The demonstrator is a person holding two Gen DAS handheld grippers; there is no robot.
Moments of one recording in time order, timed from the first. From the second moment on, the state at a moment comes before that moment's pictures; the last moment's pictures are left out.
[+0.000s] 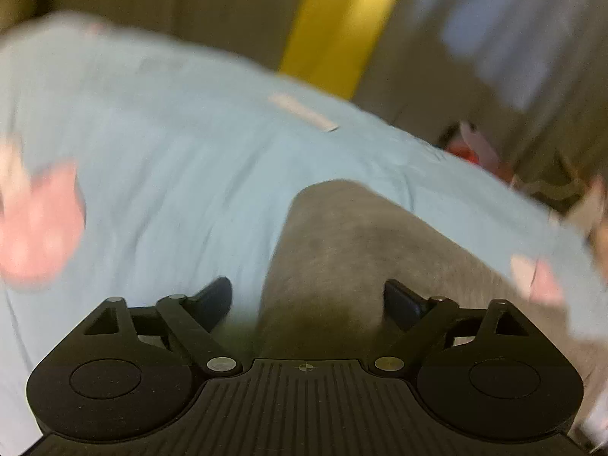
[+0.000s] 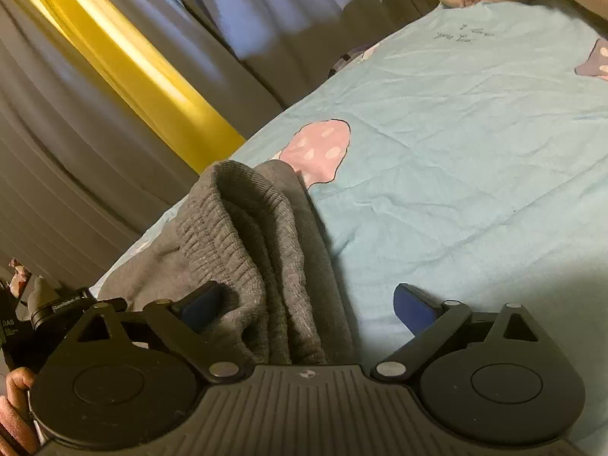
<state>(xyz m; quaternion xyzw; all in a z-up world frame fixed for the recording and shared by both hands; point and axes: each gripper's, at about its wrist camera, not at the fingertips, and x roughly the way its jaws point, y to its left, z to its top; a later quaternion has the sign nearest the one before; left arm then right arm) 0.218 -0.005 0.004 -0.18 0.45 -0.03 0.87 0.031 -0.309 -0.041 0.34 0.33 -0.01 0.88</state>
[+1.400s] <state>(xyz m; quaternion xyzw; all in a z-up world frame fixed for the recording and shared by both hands) 0.189 -0.002 0.061 -0.19 0.41 -0.19 0.87 0.120 -0.312 0.017 0.39 0.35 0.17 0.83</state>
